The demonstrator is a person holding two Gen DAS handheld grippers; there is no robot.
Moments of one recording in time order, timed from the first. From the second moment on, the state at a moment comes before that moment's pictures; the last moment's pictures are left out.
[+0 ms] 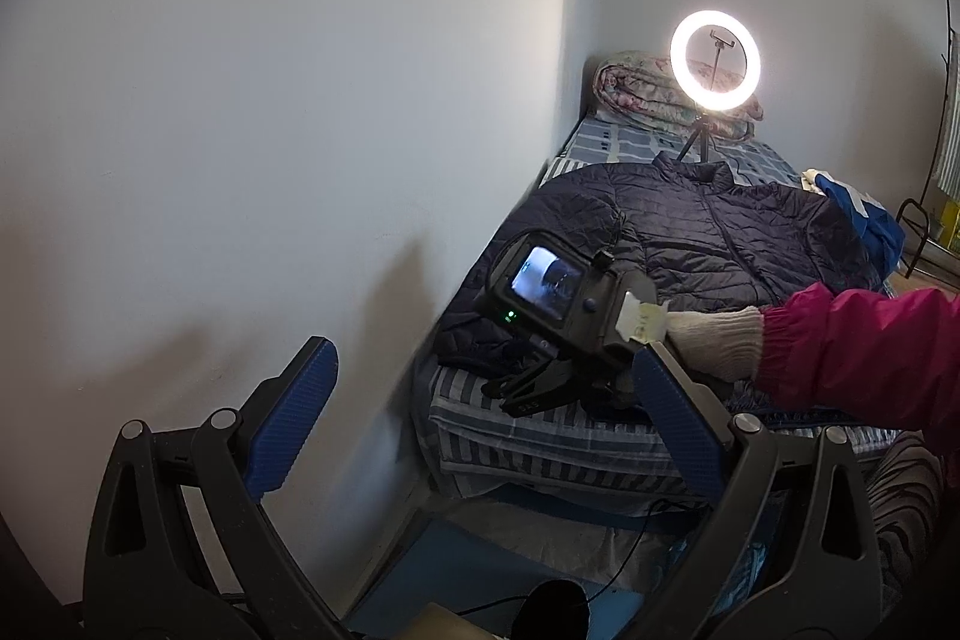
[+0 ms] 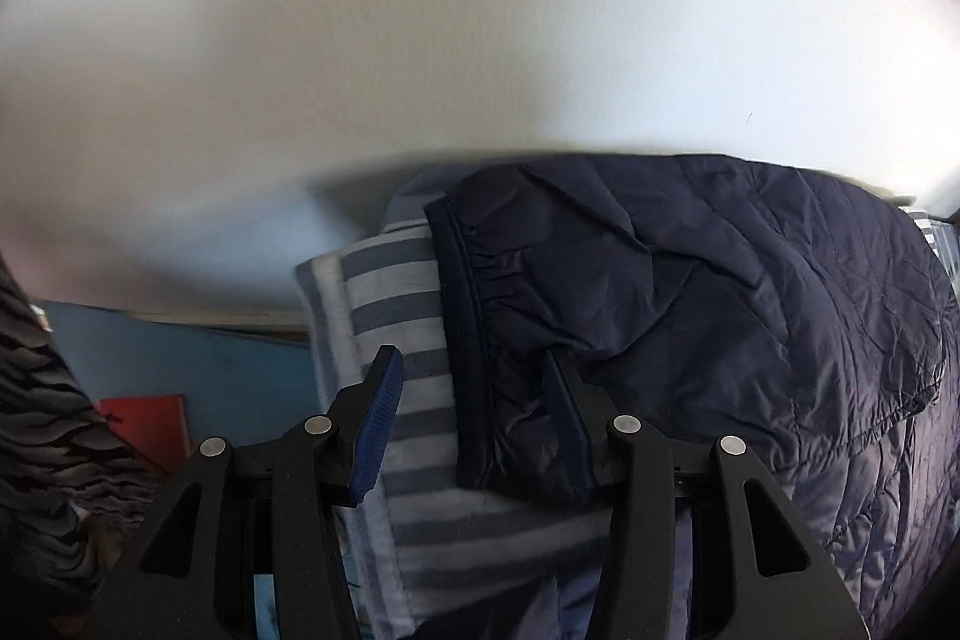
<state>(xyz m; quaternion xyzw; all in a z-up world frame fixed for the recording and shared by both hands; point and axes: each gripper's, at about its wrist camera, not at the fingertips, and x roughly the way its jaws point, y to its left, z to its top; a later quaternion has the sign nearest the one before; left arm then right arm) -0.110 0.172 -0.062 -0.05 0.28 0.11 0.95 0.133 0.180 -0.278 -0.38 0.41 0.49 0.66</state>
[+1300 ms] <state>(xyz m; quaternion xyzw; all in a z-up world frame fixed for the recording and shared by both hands) 0.141 0.073 -0.085 -0.07 0.32 -0.04 0.95 0.341 -0.104 -0.150 0.03 0.38 0.31 0.87</state>
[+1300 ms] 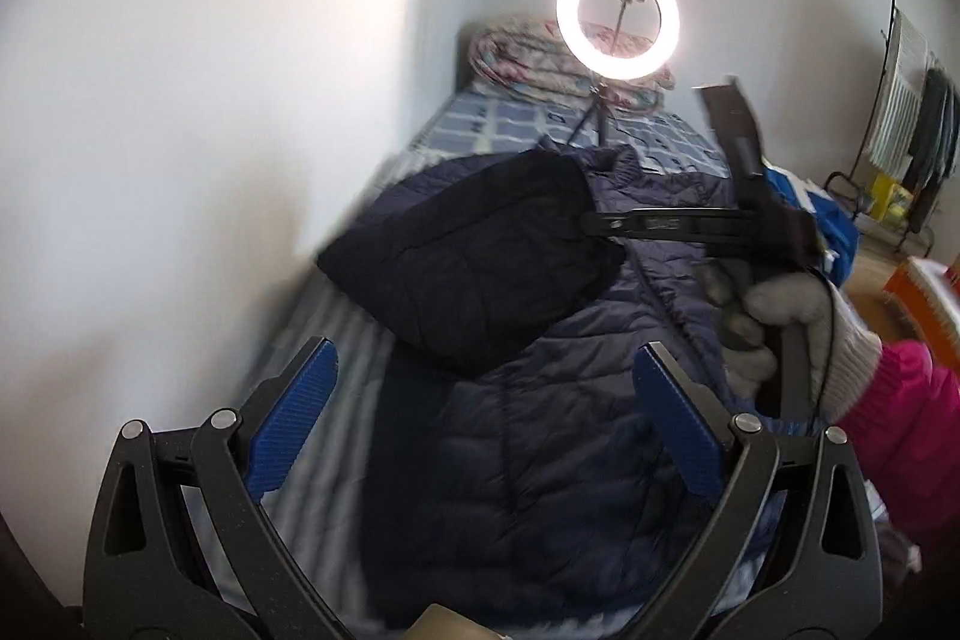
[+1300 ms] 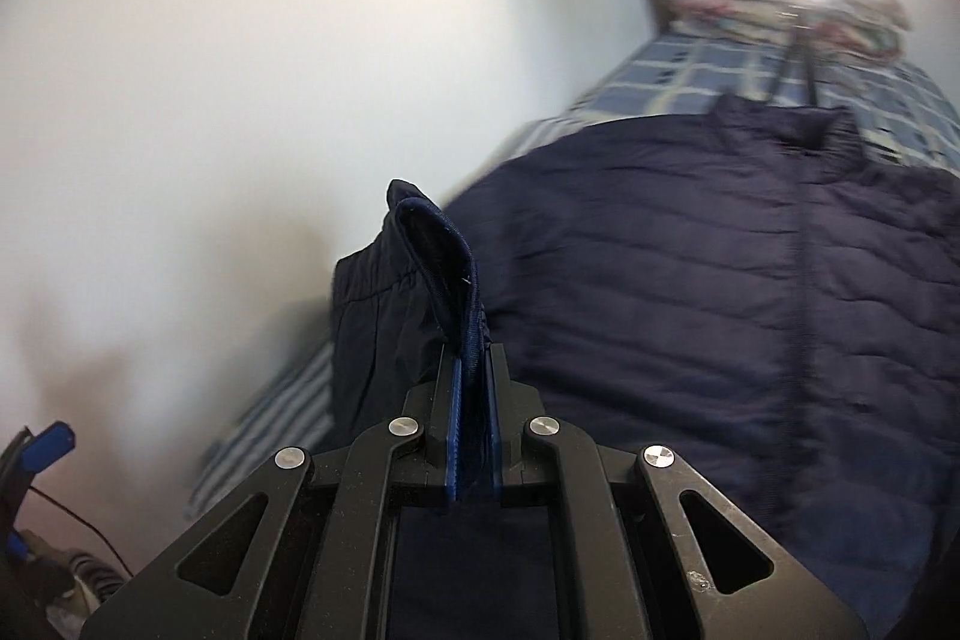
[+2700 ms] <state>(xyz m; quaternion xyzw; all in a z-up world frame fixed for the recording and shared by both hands) 0.232 0.032 -0.109 -0.05 0.33 -0.08 0.94 0.482 -0.321 -0.231 0.01 0.42 0.00 0.91</state>
